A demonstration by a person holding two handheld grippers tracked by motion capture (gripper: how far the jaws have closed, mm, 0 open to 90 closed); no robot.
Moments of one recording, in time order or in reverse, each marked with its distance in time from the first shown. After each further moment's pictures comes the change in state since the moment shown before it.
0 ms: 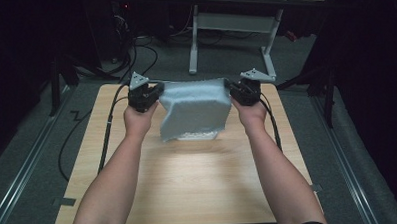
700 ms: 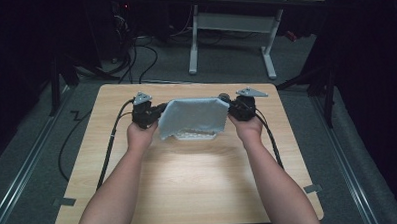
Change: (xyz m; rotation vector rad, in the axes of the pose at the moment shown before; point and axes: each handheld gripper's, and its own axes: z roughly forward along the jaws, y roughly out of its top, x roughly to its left) left arm 0.001 -0.058 0.011 0.119 -0.062 -0.082; right arm -0.002 -0.058 0.014 0.103 0.026 0.049
